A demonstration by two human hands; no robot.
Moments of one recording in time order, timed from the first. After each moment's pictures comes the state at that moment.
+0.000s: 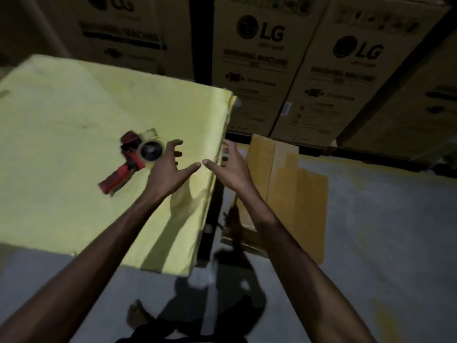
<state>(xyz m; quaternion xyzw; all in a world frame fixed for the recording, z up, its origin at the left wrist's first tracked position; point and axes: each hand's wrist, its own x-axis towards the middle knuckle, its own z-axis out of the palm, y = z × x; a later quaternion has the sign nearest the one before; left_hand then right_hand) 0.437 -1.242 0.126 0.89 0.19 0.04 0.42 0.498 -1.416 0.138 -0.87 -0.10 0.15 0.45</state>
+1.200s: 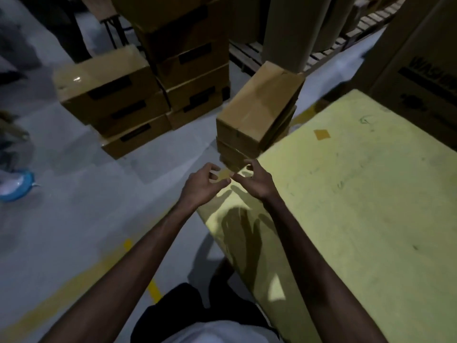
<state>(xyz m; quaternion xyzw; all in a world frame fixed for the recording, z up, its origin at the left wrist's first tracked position) 0.192 -0.412 0.065 0.74 0.50 0.06 0.44 0.354 -0.495 0.059 -0.78 -0.33 0.40 0.34</state>
